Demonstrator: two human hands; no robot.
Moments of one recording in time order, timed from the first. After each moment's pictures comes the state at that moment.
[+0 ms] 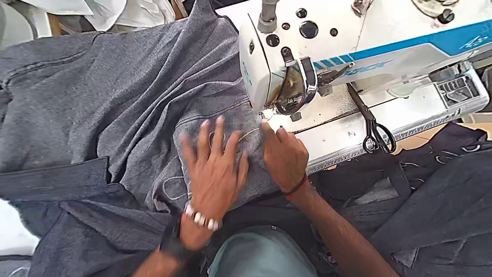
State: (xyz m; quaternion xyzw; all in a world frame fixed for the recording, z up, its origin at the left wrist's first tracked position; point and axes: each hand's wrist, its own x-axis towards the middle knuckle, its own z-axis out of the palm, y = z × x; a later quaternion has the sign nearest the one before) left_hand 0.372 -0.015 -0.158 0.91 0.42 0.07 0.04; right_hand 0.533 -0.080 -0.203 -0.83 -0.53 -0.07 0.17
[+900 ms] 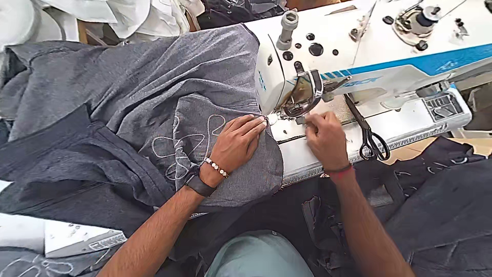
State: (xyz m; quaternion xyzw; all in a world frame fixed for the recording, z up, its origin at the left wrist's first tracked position) left_hand 0.399 0.050 -0.207 0.95 0.19 0.19 0.13; right_hand 0.642 -0.087 -0.178 -0.82 -0.53 0.04 0.19
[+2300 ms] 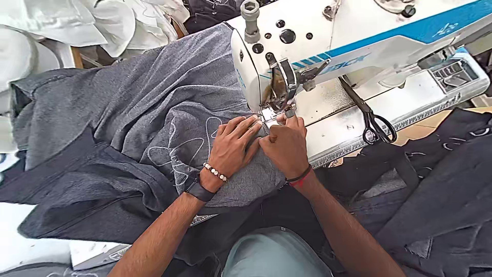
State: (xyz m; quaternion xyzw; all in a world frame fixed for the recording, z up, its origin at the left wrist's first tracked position) left_hand 0.398 0.045 -0.205 0.96 0.20 0.15 0.09; right_hand 0.548 -0.066 -0.183 -0.84 -0.47 0.06 0.26
